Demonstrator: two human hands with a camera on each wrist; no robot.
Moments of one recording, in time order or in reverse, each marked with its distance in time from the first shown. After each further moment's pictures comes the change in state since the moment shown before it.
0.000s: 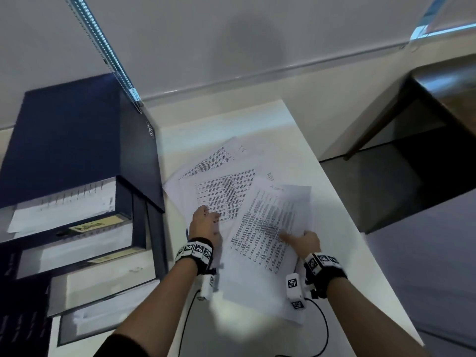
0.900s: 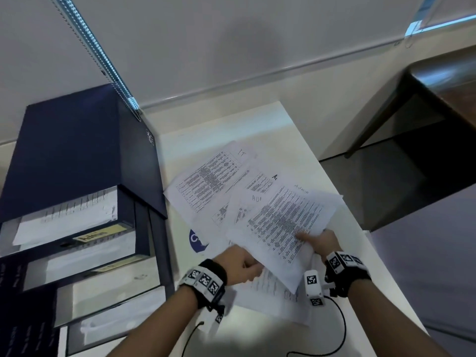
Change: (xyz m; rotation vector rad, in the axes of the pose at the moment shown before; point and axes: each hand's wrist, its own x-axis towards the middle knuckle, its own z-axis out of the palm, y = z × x) left_hand -0.081 0.057 -0.023 -0.124 -0.575 0.401; right_hand 0.030 0.025 -0.034 0.196 -0.010 0.058
